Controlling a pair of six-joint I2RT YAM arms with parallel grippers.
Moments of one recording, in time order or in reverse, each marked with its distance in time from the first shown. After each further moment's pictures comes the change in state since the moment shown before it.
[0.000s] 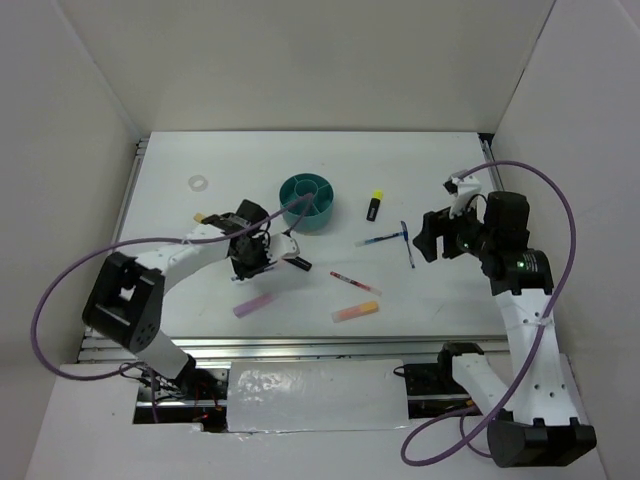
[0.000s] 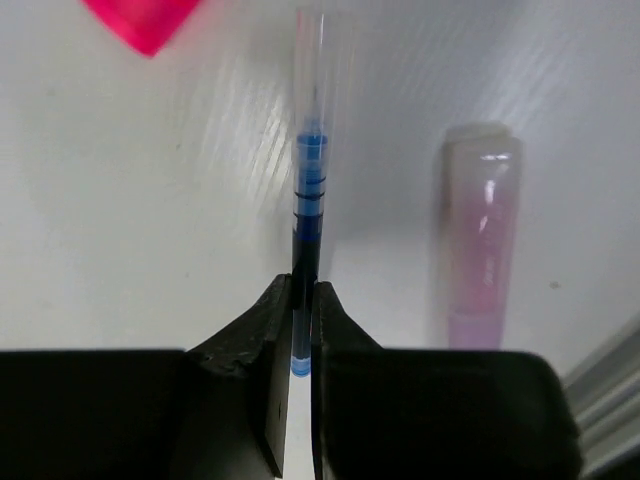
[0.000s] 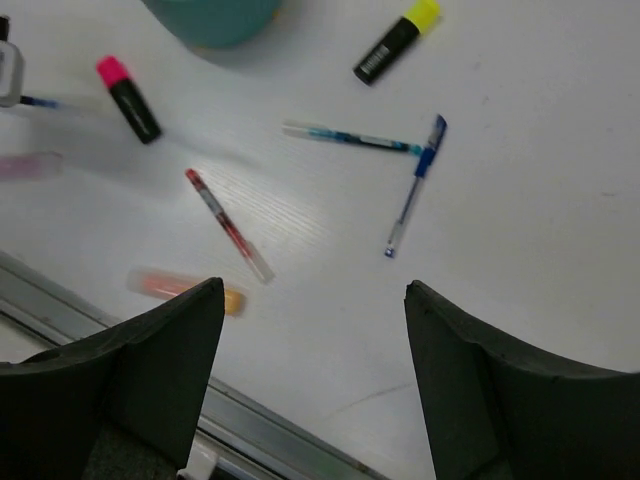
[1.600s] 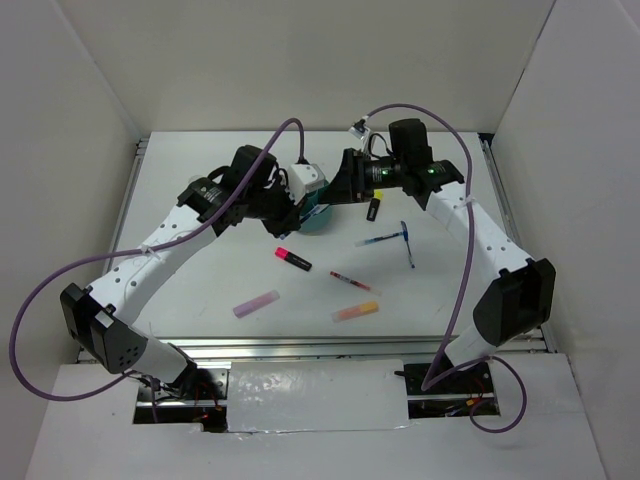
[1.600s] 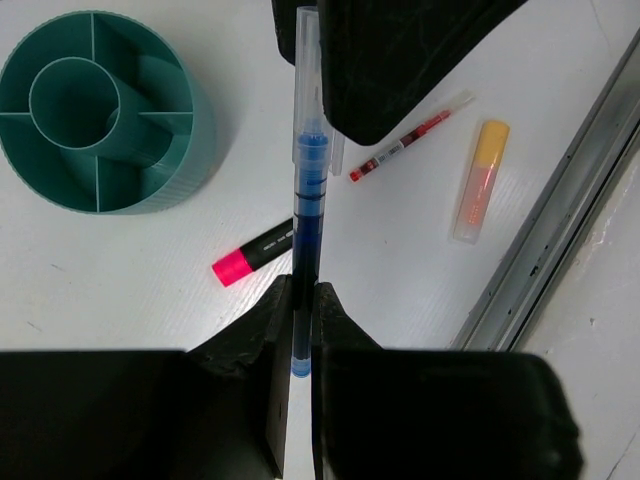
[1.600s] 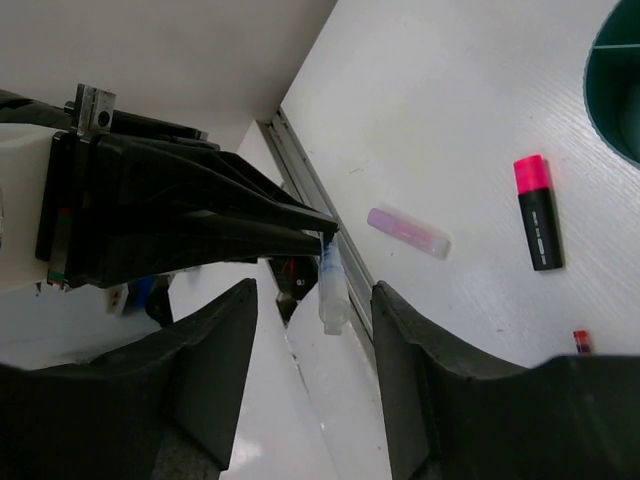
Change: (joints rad) left arm -0.150 -0.149 0.536 -0.146 0.194 -0.461; right arm 0.396 0.694 0.450 0.317 -0.498 0.668
